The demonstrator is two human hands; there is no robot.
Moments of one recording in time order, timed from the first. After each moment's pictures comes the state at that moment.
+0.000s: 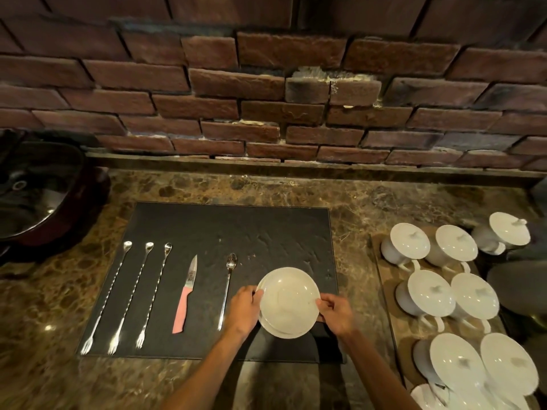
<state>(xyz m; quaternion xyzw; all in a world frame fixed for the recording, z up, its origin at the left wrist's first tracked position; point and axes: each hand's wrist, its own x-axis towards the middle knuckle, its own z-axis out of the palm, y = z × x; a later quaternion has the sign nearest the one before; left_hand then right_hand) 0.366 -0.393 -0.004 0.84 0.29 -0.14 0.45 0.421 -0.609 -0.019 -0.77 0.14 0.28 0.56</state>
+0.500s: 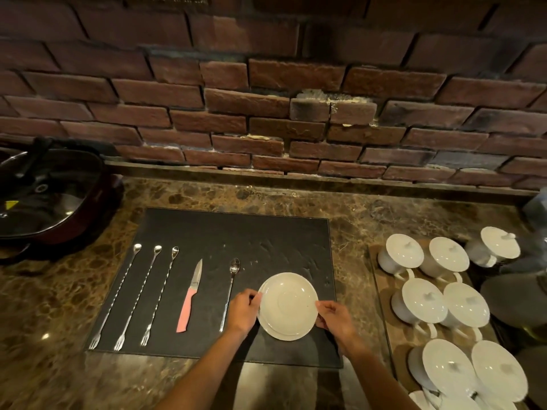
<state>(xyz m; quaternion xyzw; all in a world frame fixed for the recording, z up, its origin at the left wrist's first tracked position) 0.358 -0.392 0.004 0.82 0.32 -0.12 0.46 0.418 -0.613 -0.006 -0.75 0.19 0.29 0.56</state>
